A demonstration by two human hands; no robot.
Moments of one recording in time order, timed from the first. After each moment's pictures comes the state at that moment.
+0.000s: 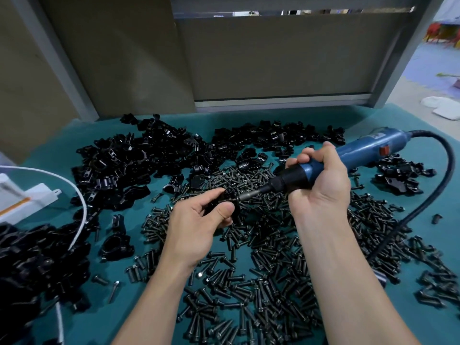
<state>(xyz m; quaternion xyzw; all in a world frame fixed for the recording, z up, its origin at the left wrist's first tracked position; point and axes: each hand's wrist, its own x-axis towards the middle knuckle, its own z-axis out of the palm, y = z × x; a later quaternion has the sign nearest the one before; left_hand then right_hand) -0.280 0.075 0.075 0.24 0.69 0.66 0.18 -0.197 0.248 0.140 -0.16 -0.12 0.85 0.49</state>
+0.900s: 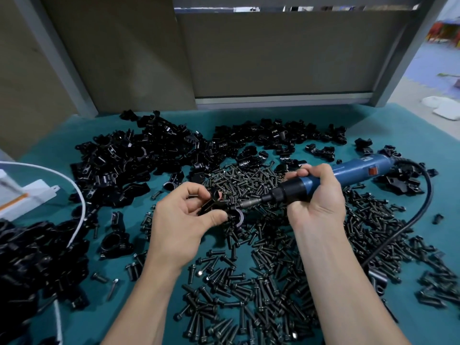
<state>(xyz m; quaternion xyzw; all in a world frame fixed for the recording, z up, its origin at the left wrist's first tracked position) -0.283 0.058 0.087 0.24 0.70 0.66 0.14 -0.194 0.249 0.112 -0.20 -0.07 0.86 0.47</state>
